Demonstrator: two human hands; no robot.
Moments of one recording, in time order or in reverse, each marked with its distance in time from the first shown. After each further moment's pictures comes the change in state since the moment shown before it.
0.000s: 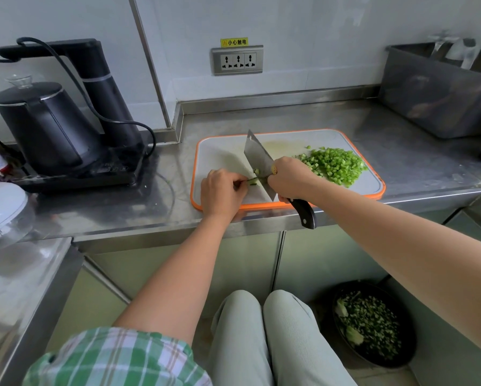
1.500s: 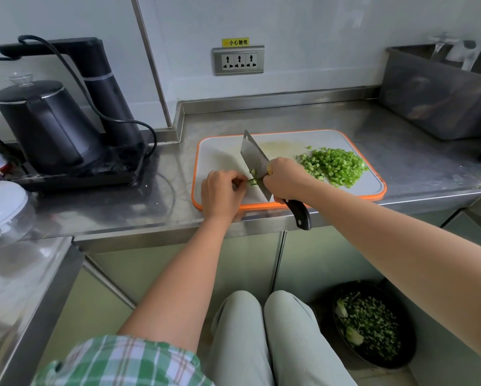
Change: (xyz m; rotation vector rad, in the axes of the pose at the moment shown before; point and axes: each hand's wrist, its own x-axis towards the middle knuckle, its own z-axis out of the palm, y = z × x) left_hand -0.003 -0.001 -0.001 -0.135 0.029 -0.033; right_hand 0.001 -0.011 0.005 0.005 -0.015 0.007
